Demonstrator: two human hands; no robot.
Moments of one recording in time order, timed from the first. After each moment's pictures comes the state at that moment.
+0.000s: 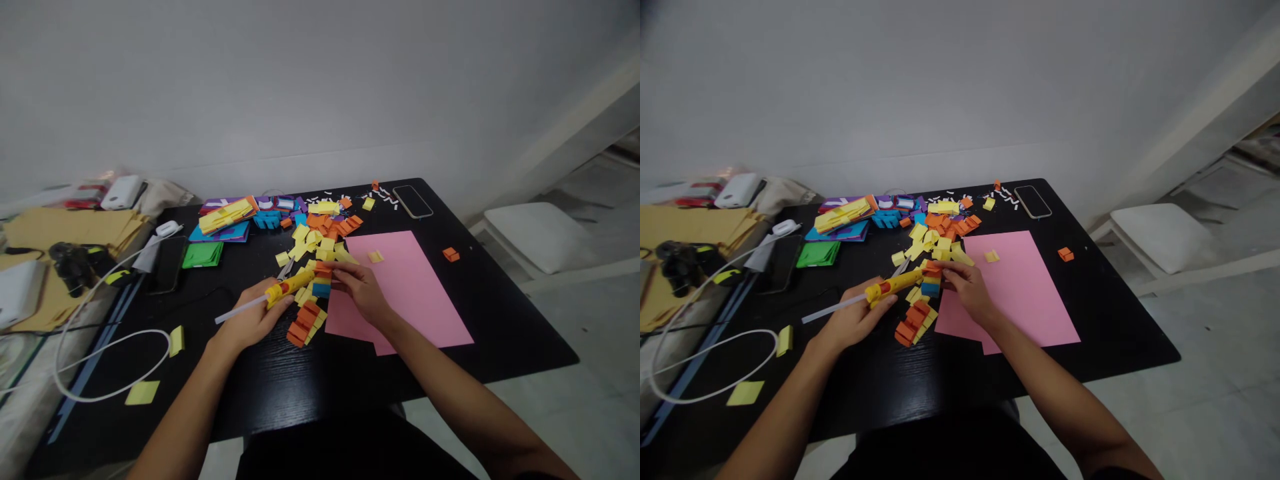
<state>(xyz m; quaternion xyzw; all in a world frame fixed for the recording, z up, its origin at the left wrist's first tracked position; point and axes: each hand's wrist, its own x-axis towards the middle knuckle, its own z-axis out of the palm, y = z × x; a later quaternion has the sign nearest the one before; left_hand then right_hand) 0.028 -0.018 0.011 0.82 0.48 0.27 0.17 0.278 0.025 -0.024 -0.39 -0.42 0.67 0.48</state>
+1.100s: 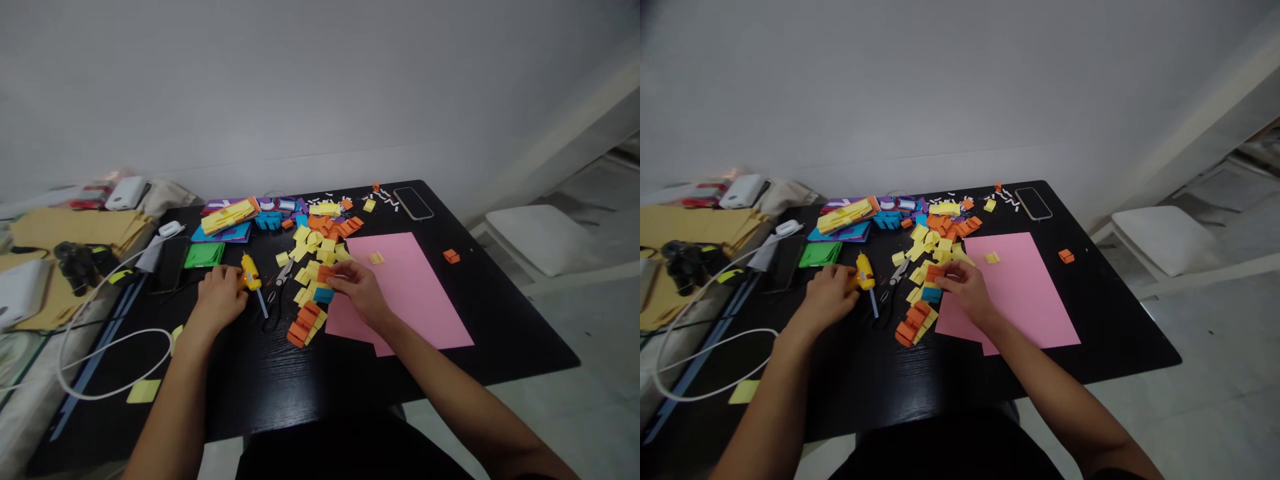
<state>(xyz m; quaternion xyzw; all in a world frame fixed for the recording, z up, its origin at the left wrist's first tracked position) -0.031 0.006 -0.003 0.68 0.73 0.04 0.02 0.275 0.022 -0.027 -0.42 -0.41 0.64 0.49</state>
